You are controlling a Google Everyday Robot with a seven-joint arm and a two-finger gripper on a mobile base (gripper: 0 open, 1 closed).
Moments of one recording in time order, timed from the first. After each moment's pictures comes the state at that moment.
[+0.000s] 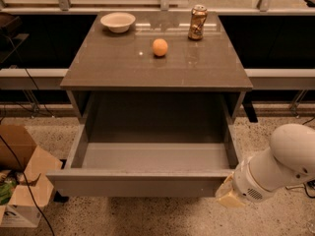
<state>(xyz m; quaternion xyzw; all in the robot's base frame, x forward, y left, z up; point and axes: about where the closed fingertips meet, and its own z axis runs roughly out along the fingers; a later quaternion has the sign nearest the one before) 0.373 -0.191 0.651 -0.52 0.83 0.16 0.13</state>
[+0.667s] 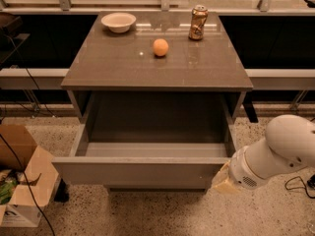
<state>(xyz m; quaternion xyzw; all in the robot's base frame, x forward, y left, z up) 0.410 -0.186 0.657 -0.53 0.82 0.14 0.16</state>
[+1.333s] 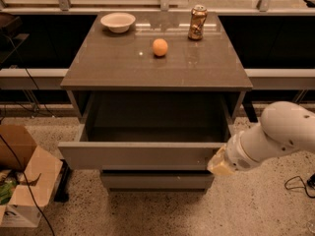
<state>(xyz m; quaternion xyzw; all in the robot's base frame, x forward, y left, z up) 0.459 -0.183 0.662 -0.53 0.81 0.14 0.19</state>
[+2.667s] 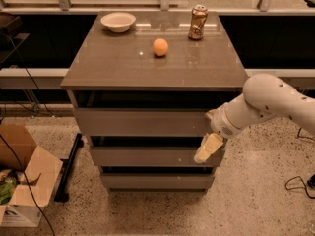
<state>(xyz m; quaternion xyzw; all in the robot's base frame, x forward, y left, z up) 0.561 -0.163 0.674 -0.55 0.79 0.14 0.23</state>
